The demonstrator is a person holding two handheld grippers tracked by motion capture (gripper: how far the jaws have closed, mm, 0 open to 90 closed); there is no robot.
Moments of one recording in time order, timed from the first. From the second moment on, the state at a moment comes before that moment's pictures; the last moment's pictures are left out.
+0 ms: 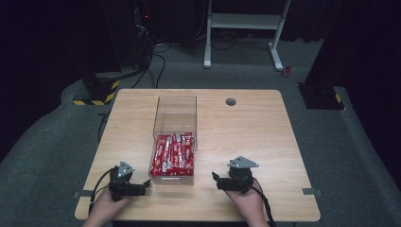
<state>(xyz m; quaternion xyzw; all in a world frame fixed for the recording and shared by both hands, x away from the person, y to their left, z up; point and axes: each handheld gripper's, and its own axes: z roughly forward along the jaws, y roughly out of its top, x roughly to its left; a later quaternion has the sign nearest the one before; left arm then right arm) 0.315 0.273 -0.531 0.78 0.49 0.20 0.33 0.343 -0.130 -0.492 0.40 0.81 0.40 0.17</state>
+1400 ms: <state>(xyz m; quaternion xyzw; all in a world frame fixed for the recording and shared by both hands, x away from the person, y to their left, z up) 0.316 0.273 -0.531 0.78 0.49 0.20 0.33 0.349 -0.097 -0.434 0.35 0.79 0.45 0.21</state>
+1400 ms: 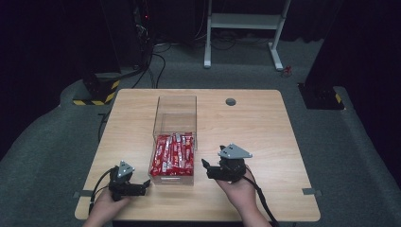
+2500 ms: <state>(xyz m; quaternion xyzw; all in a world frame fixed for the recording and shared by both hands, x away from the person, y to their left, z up) 0.313 0.274 -0.531 0.78 0.49 0.20 0.33 0.336 -0.052 -0.432 0.30 0.80 0.49 0.18</state>
